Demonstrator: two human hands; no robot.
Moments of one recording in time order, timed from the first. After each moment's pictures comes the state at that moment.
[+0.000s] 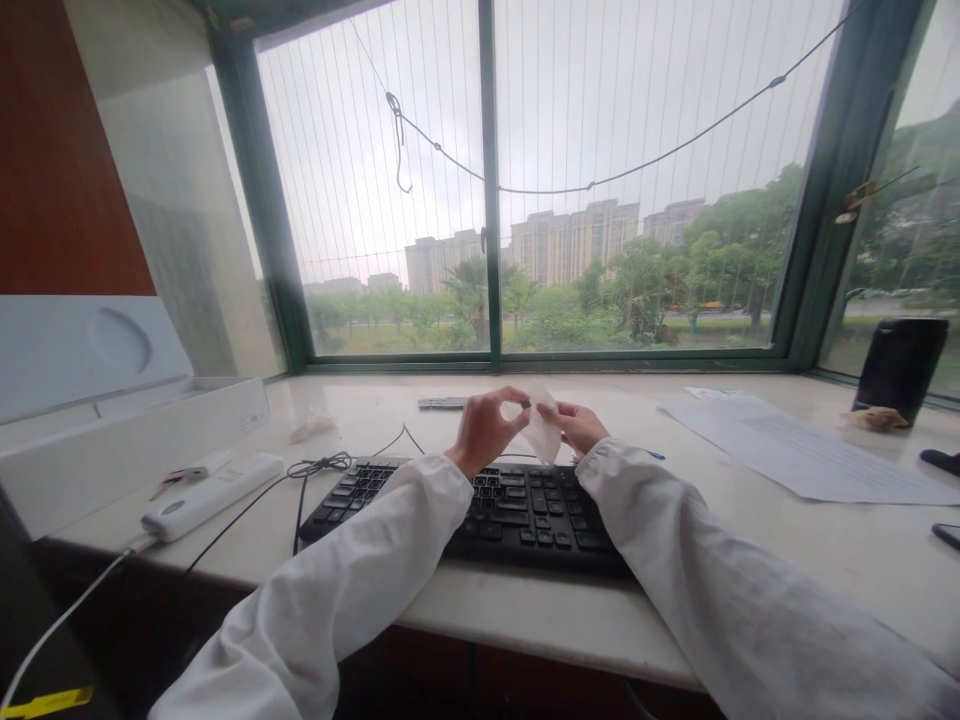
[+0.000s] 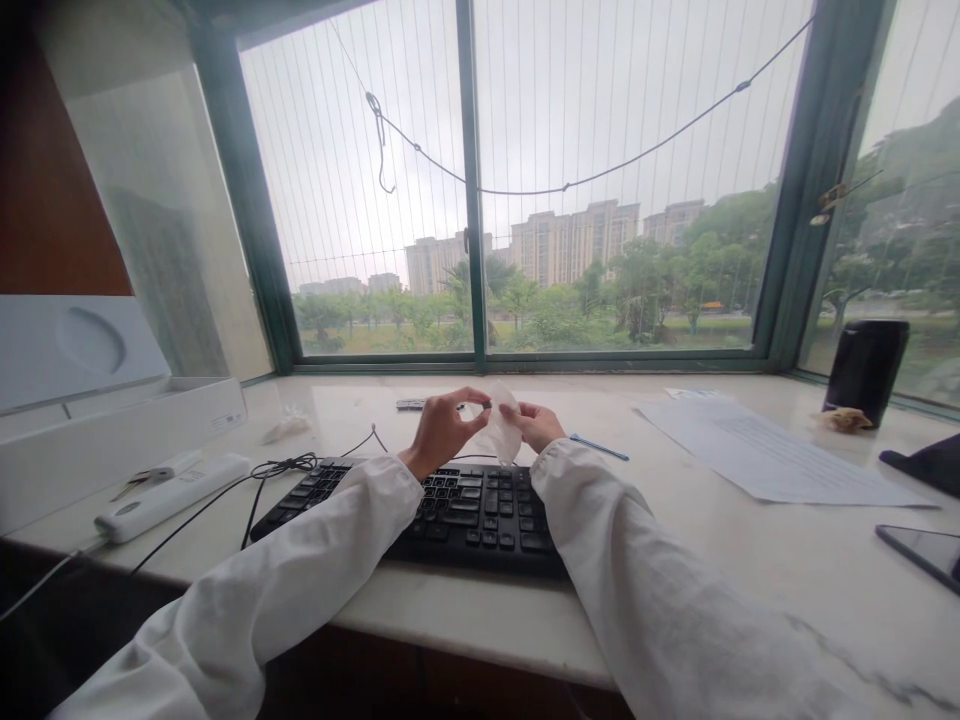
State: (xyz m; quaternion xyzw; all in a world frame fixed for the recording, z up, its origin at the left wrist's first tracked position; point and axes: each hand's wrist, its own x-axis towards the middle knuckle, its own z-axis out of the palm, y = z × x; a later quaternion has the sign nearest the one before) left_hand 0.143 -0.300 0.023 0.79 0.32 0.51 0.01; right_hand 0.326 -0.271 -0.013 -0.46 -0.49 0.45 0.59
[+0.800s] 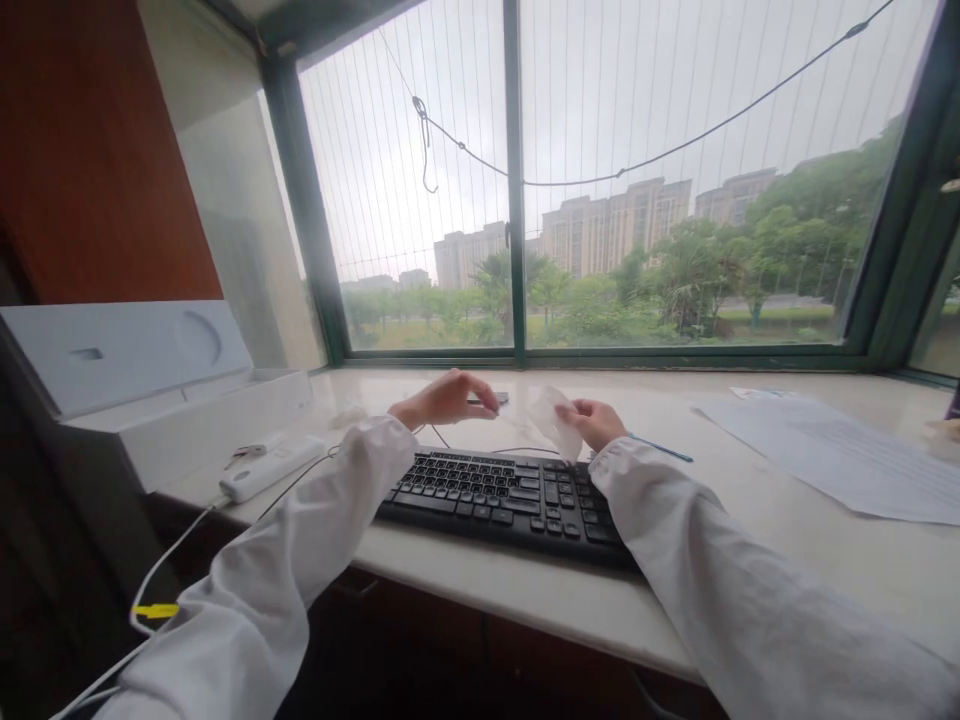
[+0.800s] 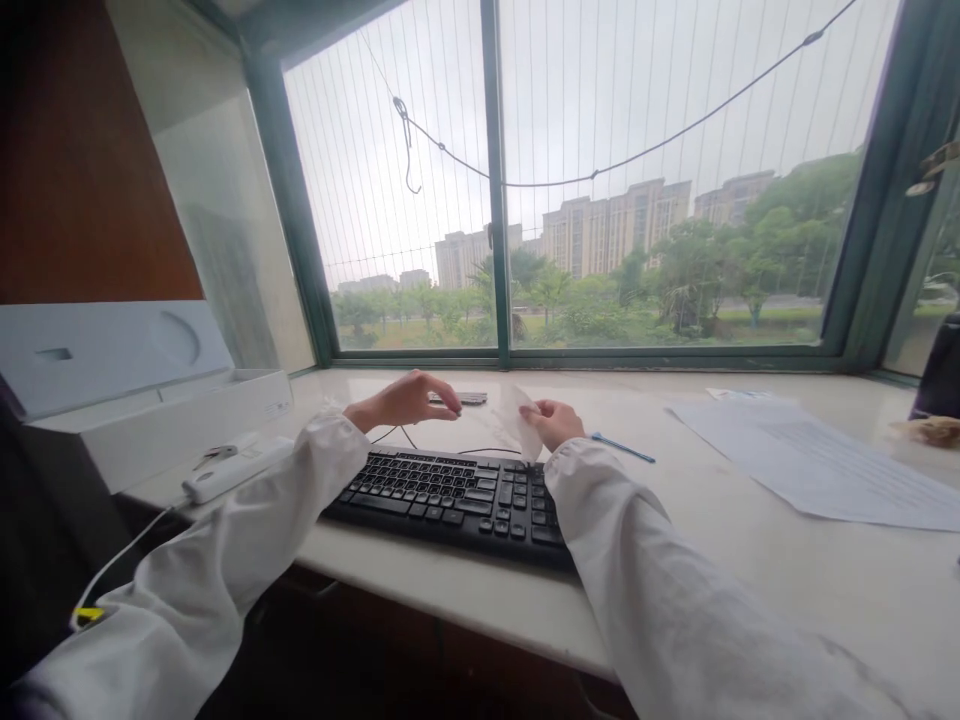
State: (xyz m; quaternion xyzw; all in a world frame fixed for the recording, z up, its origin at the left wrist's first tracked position) left_hand 0.054 -0.293 0.084 0.92 0.29 0.25 0.07; right_hand 0.332 -0.272 -0.013 -0.60 -0.56 0.26 0.50
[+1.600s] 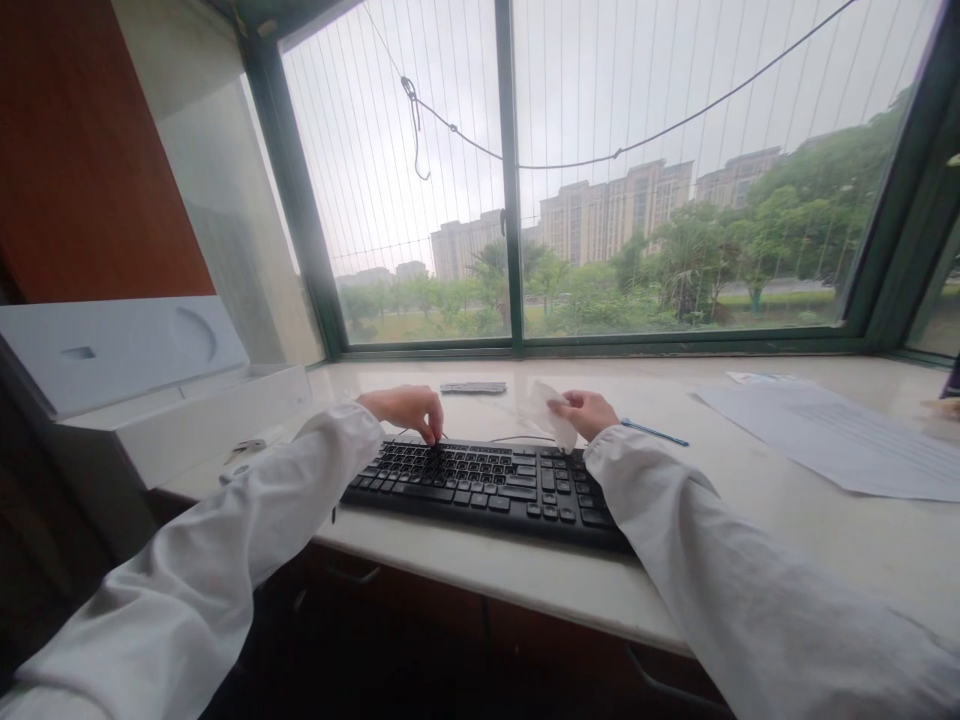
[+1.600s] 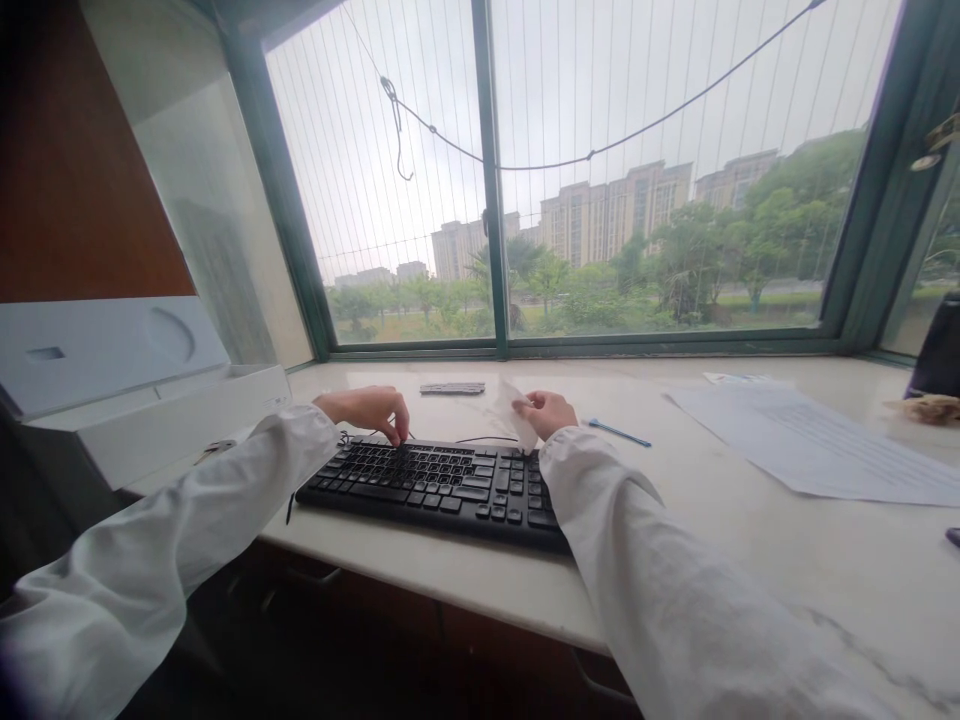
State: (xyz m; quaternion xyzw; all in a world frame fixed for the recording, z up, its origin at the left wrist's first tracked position) left_hand -0.011 -0.268 0.071 0.93 0.37 -0.05 0.07; right_hand 0.325 -0.282 -0.008 -0.64 -0.60 0.22 0.43
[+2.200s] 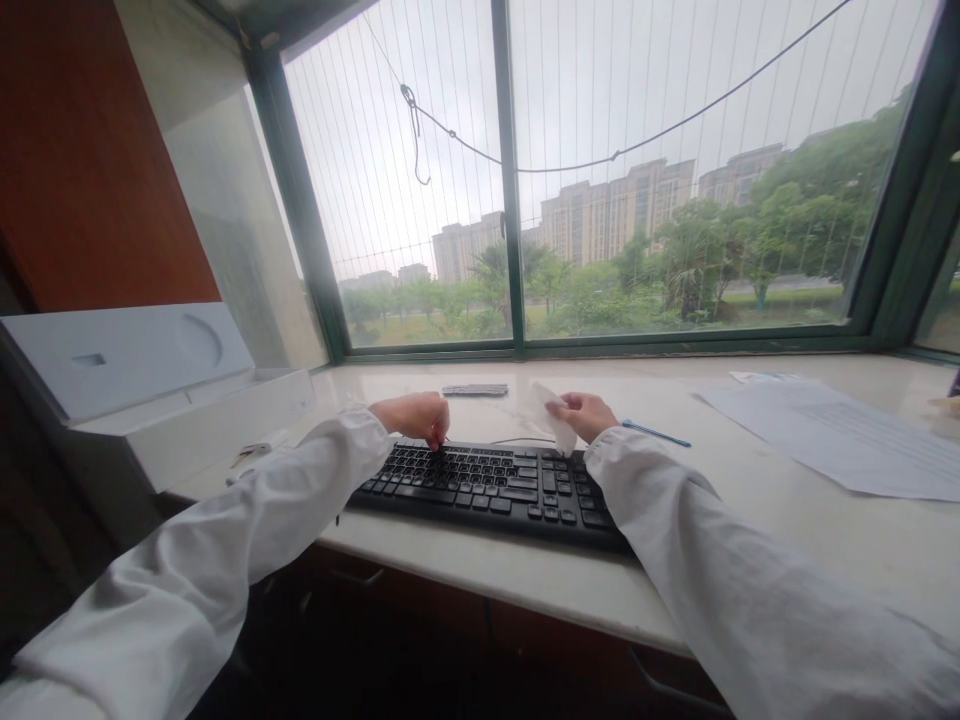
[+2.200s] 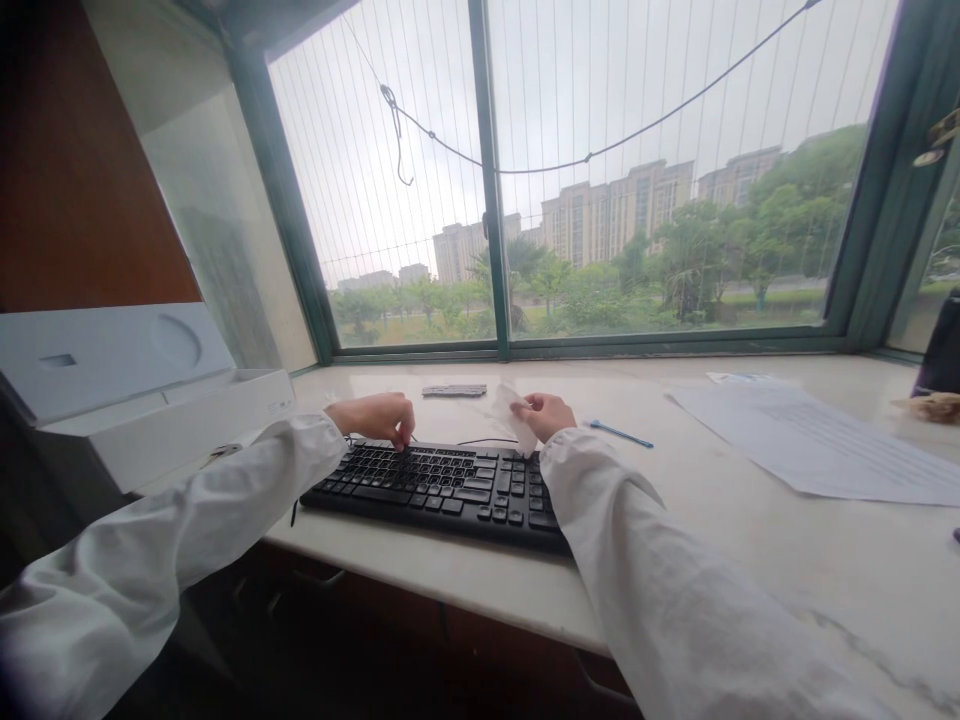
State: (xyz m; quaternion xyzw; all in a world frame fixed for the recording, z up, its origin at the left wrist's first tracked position) left_hand 0.007 -0.279 0.064 0.91 0.41 -0.06 0.04; right_hand 0.322 -0.287 -0.004 -0.63 -0.60 0.24 0.43
